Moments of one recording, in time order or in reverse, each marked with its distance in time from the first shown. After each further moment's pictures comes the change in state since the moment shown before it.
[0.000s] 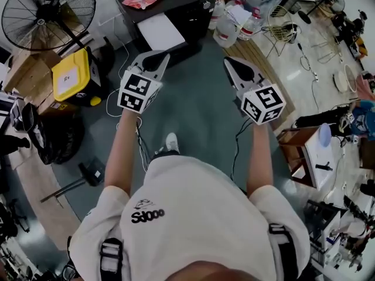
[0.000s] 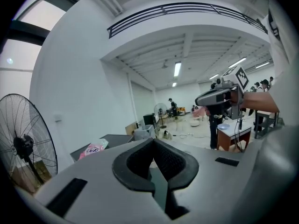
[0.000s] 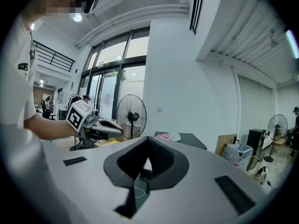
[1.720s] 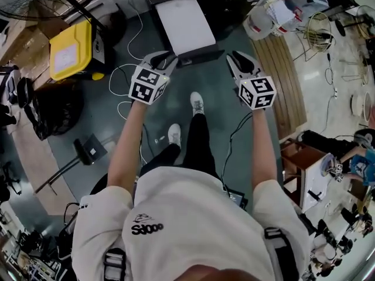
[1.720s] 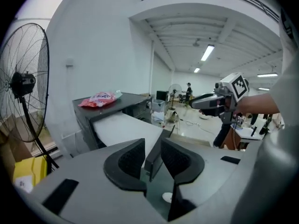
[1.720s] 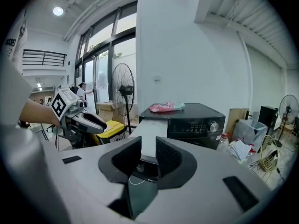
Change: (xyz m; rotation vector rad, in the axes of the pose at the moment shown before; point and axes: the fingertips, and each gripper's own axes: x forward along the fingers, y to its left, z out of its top) left arm 0.139 0.130 -0.244 -0.313 0.279 0.055; right arm 0.263 -0.098 -0.216 0.079 0.241 0.085
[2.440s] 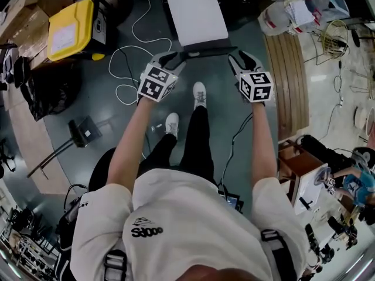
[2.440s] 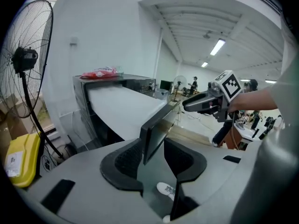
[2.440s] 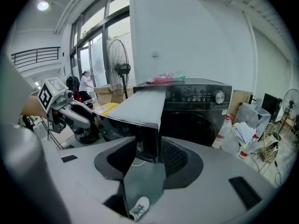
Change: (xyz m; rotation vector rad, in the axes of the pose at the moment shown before) left arm 0.064 -0.005 -0.091 -0.099 0.123 0.002; right arm 0.070 -0.032 -0.118 0.029 0.219 0.034
